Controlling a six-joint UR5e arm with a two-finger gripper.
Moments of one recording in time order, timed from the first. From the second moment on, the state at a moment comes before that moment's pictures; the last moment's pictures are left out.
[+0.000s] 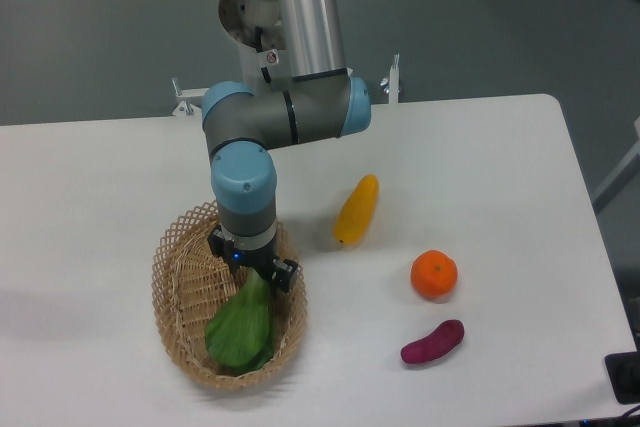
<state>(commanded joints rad) 2.19 -2.02 -1.80 -0.80 1.52 0.72</state>
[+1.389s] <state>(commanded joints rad) 2.38 -1.84 -1.73 -0.83 1.47 0.89</state>
